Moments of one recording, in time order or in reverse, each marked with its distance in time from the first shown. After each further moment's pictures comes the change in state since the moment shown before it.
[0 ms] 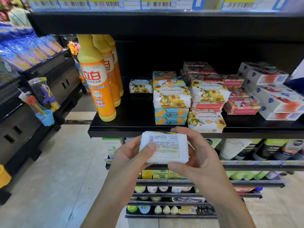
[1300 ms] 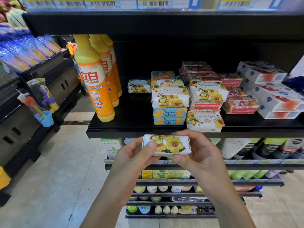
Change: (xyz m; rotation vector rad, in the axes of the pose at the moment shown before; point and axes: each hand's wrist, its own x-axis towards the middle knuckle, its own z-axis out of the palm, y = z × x) left_hand 0.004 -0.005 0.000 0.061 0.007 -0.053; right_hand 0.004 0.006 -0.007 -0.036 0.089 -0.083
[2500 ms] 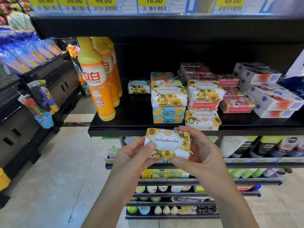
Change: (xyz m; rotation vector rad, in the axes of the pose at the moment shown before) left_hand -0.008 0.002 0.006 -0.152 -0.016 0.007; right_hand -0.007 -0.002 -0.005 0.028 -0.042 0.017
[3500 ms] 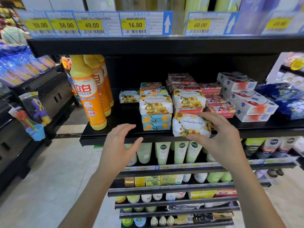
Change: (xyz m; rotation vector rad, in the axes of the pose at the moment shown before) left_hand 0.068 -0.001 -0.030 1.168 0.221 0.573; right_hand 0.028 -0.042 -0.075 -0.890 0.324 -0.201
